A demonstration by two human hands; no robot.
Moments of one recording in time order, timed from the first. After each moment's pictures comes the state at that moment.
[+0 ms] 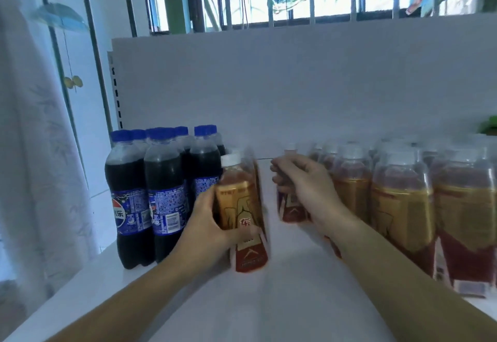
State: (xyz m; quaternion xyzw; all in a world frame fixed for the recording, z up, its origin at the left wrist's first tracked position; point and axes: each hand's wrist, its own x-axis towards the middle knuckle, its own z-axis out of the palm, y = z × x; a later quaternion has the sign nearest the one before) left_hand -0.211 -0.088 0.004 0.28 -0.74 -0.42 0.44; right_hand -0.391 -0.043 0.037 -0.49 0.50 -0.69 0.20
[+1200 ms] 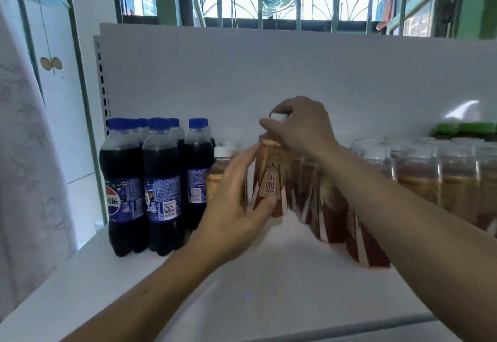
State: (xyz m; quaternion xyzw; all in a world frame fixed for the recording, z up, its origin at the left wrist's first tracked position) left_hand -0.219 -0.048 0.018 0.14 -0.84 -0.21 0.47; right_hand -0.390 -0.034 0.124 -0.56 0.66 -0.45 -0.22
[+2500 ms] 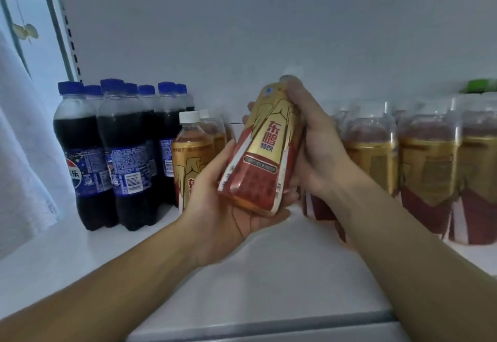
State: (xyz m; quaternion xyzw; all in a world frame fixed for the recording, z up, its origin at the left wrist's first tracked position) left_hand -0.263 -0.031 0.001 0.11 -0.50 -0.81 0.29; right_hand -0.412 0.001 0.044 -0.45 0.29 -0.72 0.44
